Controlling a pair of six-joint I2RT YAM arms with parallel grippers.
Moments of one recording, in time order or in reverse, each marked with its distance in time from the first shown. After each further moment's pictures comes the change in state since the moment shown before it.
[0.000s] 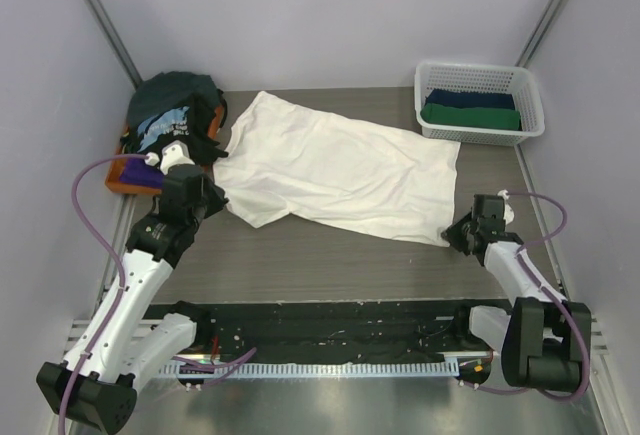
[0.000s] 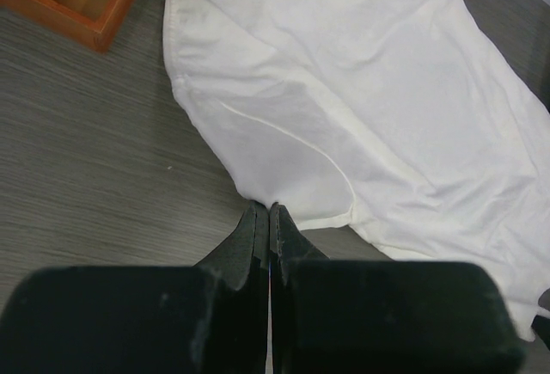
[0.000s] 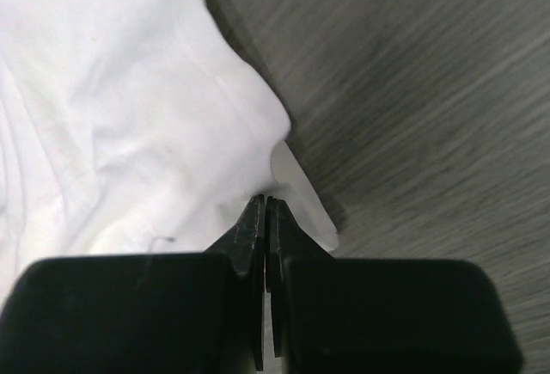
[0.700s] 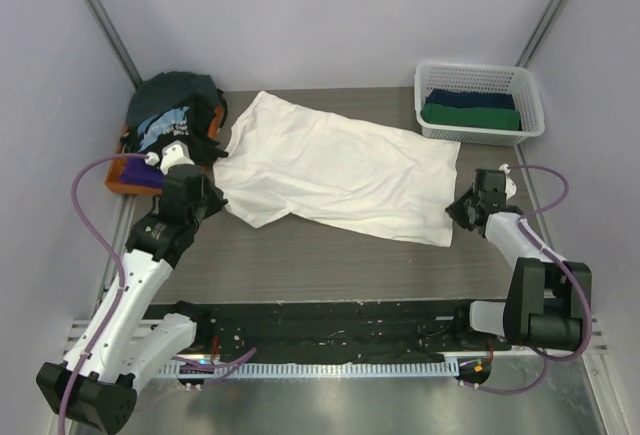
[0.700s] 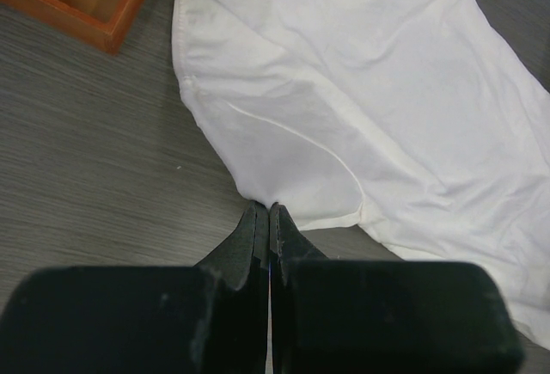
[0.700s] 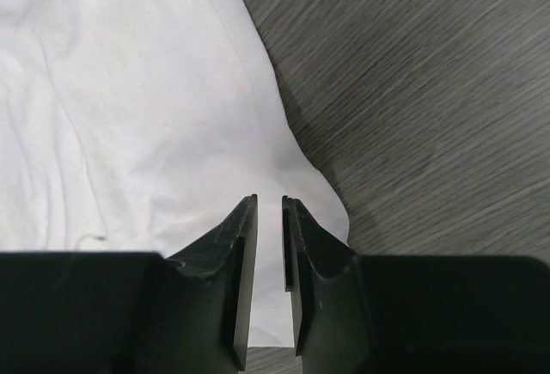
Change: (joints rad) left arm 0.000 0.000 0.004 -0.013 -0.015 0.023; right arm 0.000 0.237 0.214 0.050 0.033 -0.054
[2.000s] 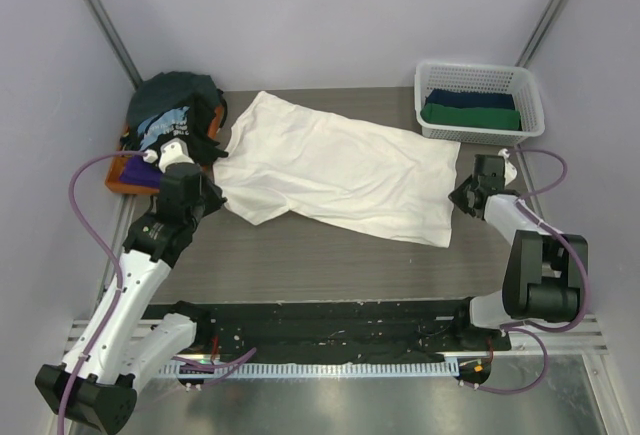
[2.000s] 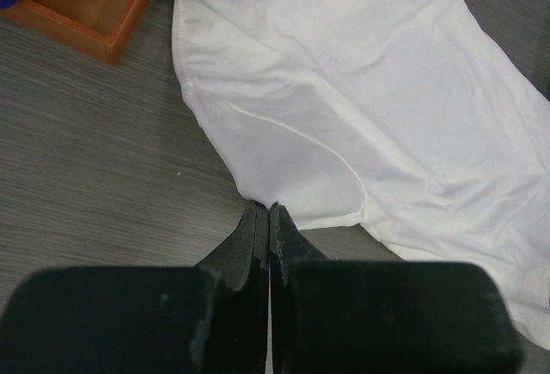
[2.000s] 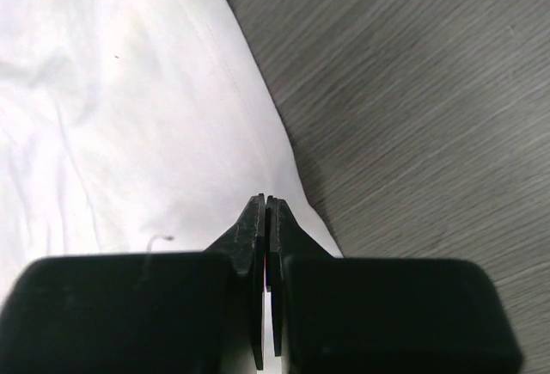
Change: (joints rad) left arm 0.000 -0.002 0.024 -0.009 0.000 0.019; right arm 0.000 0.134 0.109 0.040 0.066 -0.056
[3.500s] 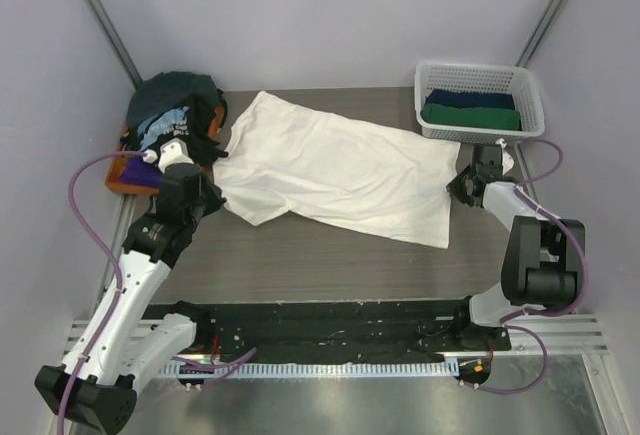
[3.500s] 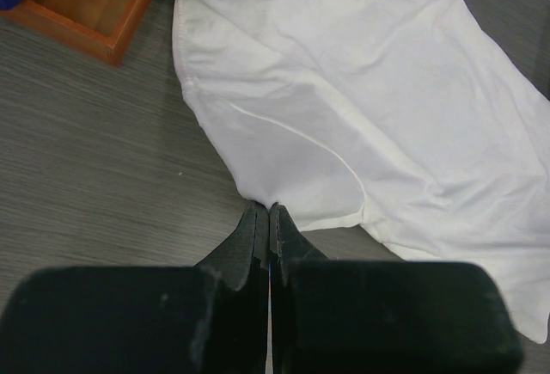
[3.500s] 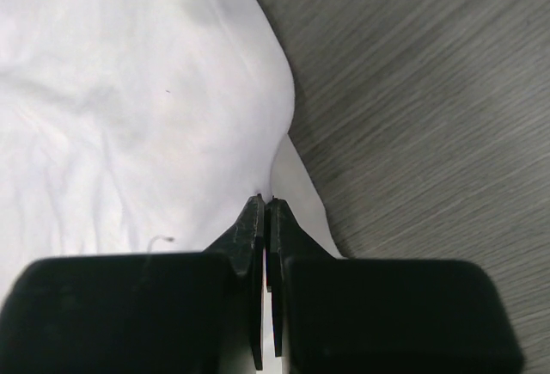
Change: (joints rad) left arm 0.000 -0.005 0.000 -0.002 -0.001 0.004; right arm 0.011 0.087 0.105 -0.024 -0.012 0.001
